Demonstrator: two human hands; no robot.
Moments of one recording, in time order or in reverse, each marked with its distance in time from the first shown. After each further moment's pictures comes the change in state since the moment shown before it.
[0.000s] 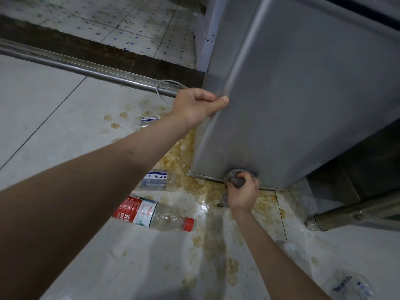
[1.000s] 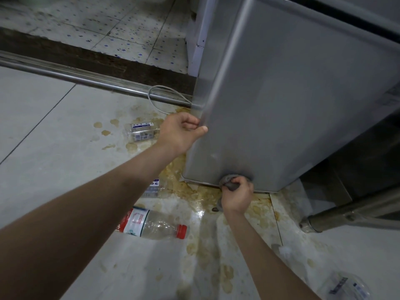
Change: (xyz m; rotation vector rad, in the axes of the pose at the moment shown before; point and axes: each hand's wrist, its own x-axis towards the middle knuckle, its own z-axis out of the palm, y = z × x) left_hand 0.003 -0.046 0.002 0.272 0.083 0.108; right_hand 0.009 0.002 0.003 0.049 0.037 0.104
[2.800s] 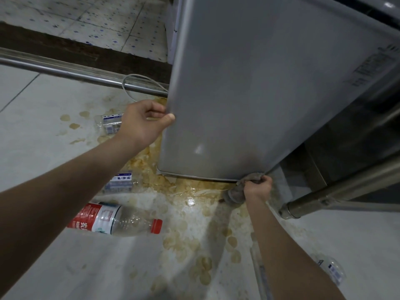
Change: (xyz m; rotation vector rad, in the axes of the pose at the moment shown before) left_hand -0.003 -0.007 0.005 -0.014 0.026 0.039; right_hand 0.089 0.061 -0.052 1.099 0.239 0.600
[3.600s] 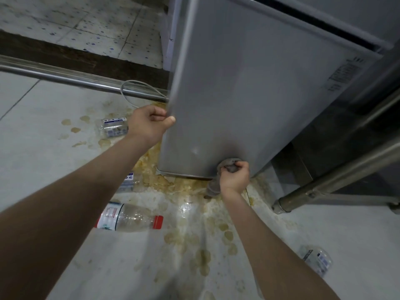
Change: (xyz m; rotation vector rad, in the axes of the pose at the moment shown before) left_hand -0.001 0.005 0.006 -0.058 0.042 -0.094; right_hand -0.081 0.005 0.024 -0.860 -0.099 -0.497
